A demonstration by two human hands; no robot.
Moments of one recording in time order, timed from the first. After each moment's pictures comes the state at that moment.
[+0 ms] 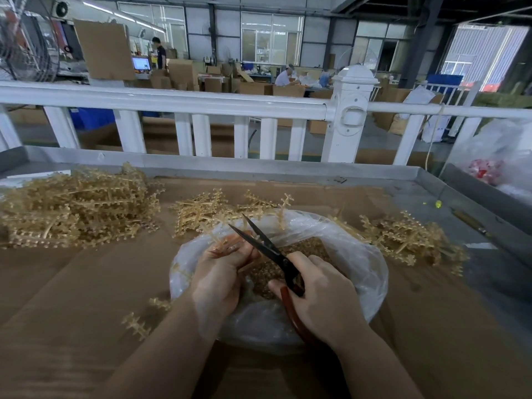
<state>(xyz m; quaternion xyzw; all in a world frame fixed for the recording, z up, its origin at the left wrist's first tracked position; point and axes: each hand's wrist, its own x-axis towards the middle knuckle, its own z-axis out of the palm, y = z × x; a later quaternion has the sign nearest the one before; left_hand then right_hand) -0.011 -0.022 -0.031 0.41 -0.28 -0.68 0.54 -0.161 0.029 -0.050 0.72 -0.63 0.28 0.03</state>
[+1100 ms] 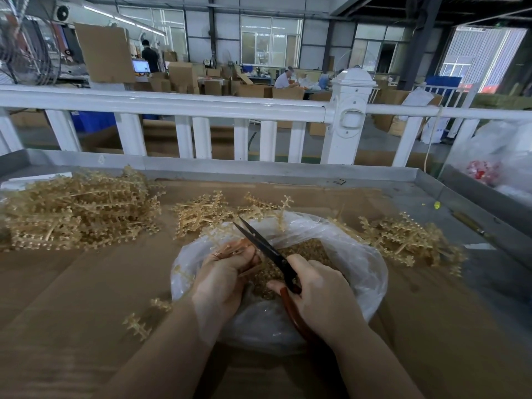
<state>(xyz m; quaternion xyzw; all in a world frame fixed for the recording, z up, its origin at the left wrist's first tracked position) -0.008 -0.027 -0.039 0.40 -0.28 -0.71 0.51 -0.160 0.026 -0.048 0.75 -0.60 0.29 0.02</state>
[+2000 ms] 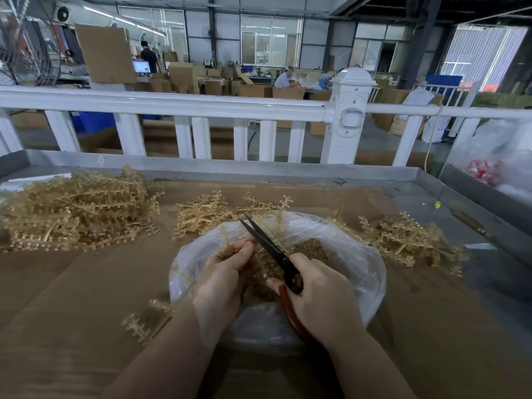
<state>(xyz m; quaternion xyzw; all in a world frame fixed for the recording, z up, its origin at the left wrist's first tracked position) -0.013 -0.024 -0.040 0.35 -0.30 -0.71 0.54 -0.157 0.027 -0.052 0.71 -0.62 0.34 0.07</state>
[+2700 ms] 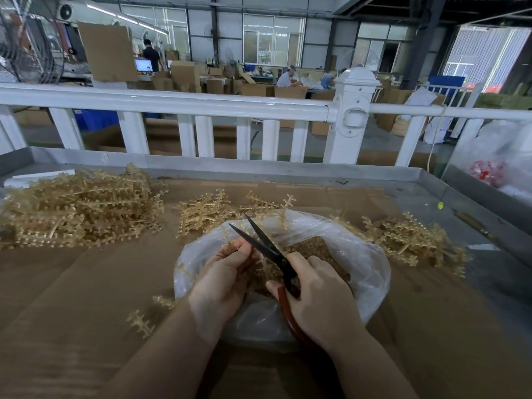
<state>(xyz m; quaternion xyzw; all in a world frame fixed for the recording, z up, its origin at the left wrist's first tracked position) -0.007 -0.033 -0.047 0.31 -0.27 -0.74 0.53 -0.152 0.030 -0.053 0.72 -0.63 0.29 0.04</state>
